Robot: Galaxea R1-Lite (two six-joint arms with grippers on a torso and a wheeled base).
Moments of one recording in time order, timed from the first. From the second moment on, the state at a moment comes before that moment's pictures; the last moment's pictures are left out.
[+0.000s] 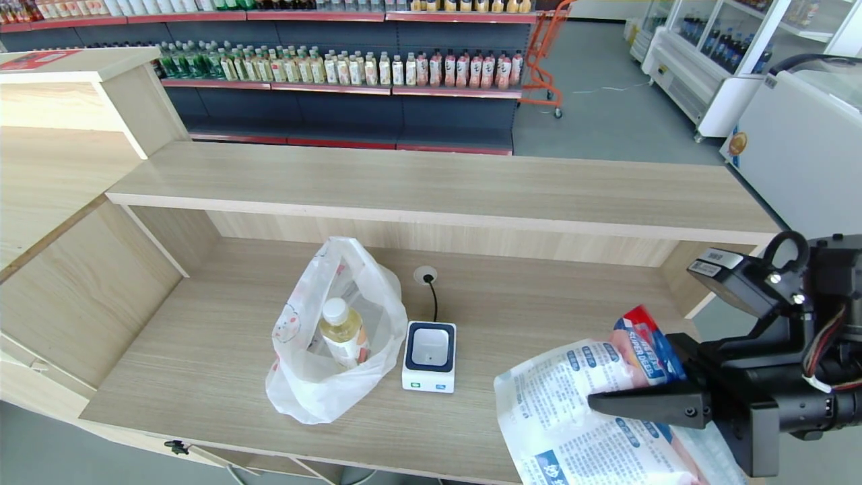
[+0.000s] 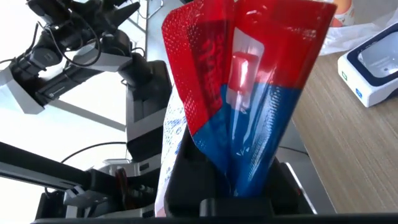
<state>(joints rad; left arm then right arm) 0.00 0.00 0.00 0.00 -0.01 -0.01 0.39 1.39 -0.58 -0.39 1.01 -0.05</state>
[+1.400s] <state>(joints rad) 0.00 0.00 0.00 0.00 -0.01 -0.01 0.07 1.42 -0.46 -0.53 0.70 -0.92</state>
